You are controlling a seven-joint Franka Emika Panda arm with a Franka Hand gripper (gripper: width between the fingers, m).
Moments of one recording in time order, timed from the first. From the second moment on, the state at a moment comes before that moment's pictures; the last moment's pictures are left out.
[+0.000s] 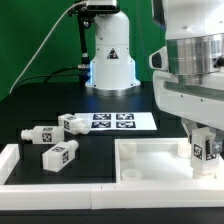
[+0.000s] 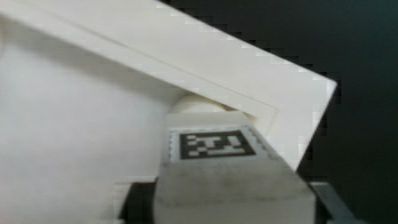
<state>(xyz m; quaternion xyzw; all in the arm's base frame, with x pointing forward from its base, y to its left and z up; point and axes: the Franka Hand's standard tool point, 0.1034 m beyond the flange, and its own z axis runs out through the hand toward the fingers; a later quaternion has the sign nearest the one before) 0.640 0.108 0.072 -0.80 0.60 0.00 0.08</state>
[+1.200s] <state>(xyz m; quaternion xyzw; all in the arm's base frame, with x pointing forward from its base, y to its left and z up) 0.643 0.110 0.076 -1.00 0.06 -0.04 0.04</state>
